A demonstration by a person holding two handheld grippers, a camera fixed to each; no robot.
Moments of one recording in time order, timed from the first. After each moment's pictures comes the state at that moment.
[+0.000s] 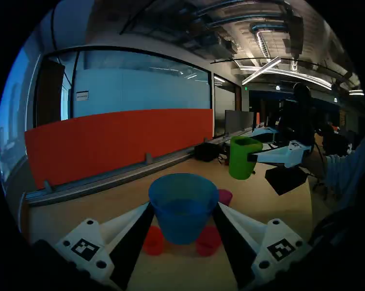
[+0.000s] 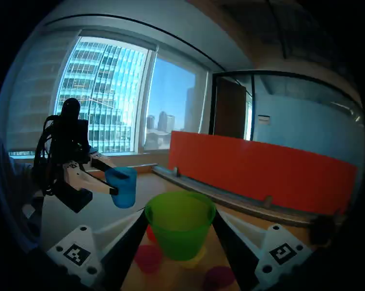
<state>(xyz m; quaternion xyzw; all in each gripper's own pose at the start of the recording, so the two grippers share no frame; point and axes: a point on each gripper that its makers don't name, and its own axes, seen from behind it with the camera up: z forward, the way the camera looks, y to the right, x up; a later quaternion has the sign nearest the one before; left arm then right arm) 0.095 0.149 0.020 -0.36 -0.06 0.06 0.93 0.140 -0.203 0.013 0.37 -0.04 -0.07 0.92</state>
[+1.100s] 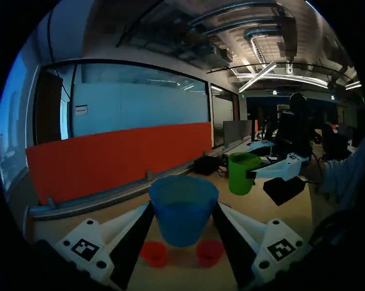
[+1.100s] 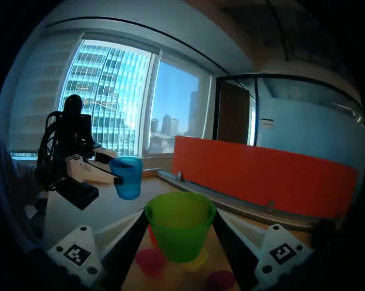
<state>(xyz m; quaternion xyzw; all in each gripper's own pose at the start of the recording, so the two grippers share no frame) 0.143 0.153 0.016 -0.36 -0.02 0.07 0.93 0.153 -0.210 0.007 0.39 -0.03 -0.06 0.92</state>
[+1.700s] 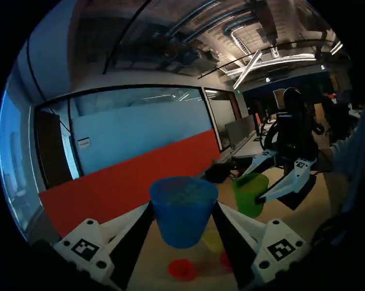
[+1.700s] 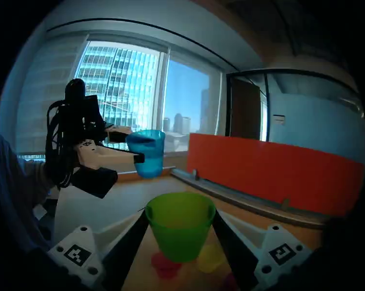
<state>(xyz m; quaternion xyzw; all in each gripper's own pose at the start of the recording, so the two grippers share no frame) 0.196 0.155 0.009 -0.33 0.06 0.17 0.93 0.140 -0.244 -0.008 0.43 -0.04 -0.05 0.90</state>
